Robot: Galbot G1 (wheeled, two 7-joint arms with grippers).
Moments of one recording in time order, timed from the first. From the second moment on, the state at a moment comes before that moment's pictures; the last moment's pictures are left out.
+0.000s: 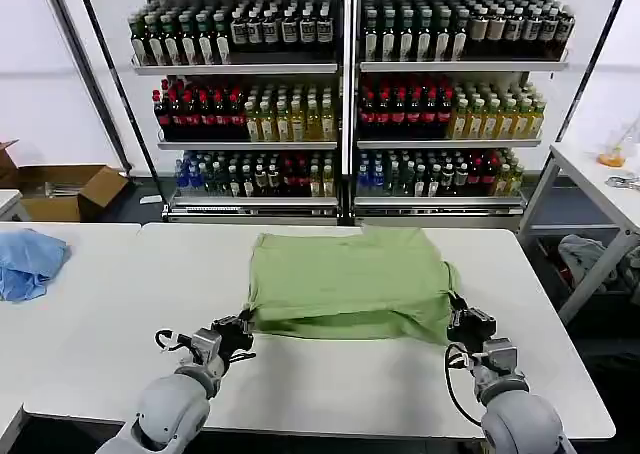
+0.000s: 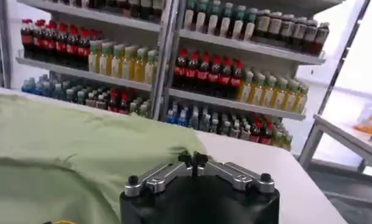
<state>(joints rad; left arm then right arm) 1.12 -1.06 -0.20 -1.87 -0.33 0.55 -0.12 -1.23 1.08 0.38 1.93 0.27 -0.41 0.20</state>
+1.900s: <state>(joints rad) 1.18 -1.07 -0.25 -1.84 -0.43 0.54 -0.14 -1.36 1.13 0.47 1.93 0.46 -0.49 0.22</state>
